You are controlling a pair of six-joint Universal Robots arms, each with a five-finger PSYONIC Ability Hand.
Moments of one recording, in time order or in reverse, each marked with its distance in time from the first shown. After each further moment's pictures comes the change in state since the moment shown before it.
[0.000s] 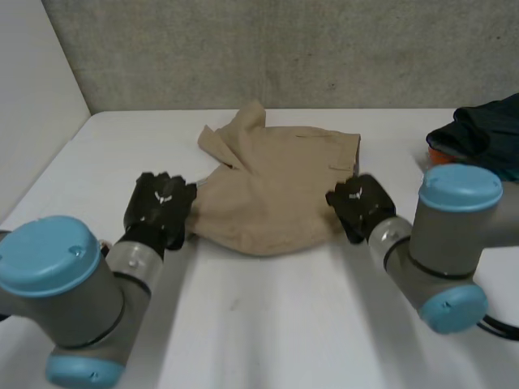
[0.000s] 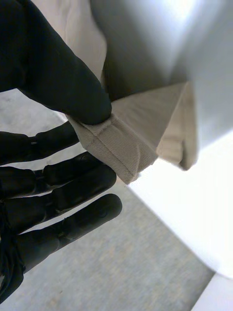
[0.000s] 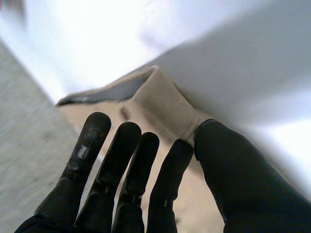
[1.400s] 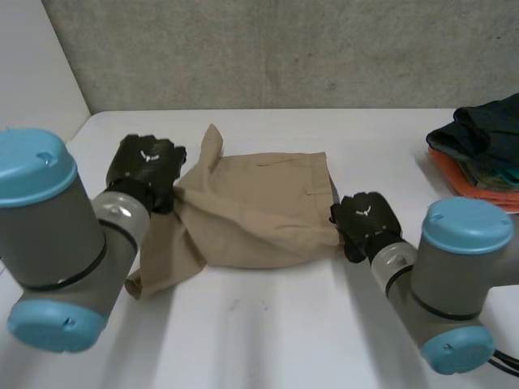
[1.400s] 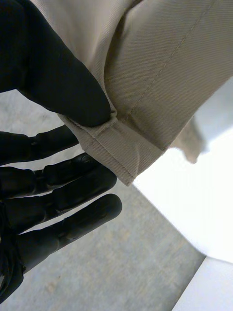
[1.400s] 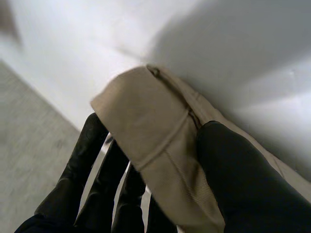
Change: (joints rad) left arm -0.008 0.070 0.257 -0.382 -0.052 -0.015; right arm 0.028 -0.110 0.204 -0.121 0.072 0.161; left_hand 0.000 0.000 0.000 0.000 0.013; right_hand 0.009 0.001 -0.001 -0.004 -0.016
